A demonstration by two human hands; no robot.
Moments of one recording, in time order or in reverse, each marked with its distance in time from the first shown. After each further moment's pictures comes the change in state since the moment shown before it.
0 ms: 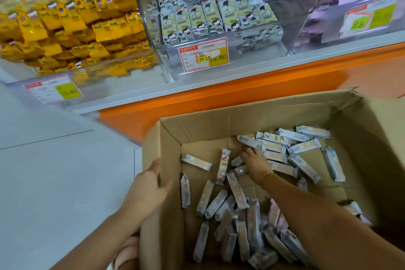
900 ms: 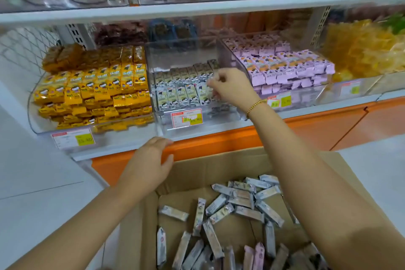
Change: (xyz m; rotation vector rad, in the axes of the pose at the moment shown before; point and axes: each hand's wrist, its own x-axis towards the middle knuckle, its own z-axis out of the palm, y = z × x) left_hand -0.020 0.110 -0.102 0.068 0.465 0.590; right_hand -0.094 -0.037 -0.397 0.717 0.838 -0.123
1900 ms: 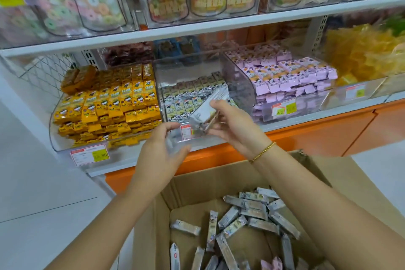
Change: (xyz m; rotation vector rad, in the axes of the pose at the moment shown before) left_hand 0.005 0.030 -0.035 -0.393 0.212 -0.040; right_hand -0.077 -0.039 0.007 1.012 -0.185 0.439
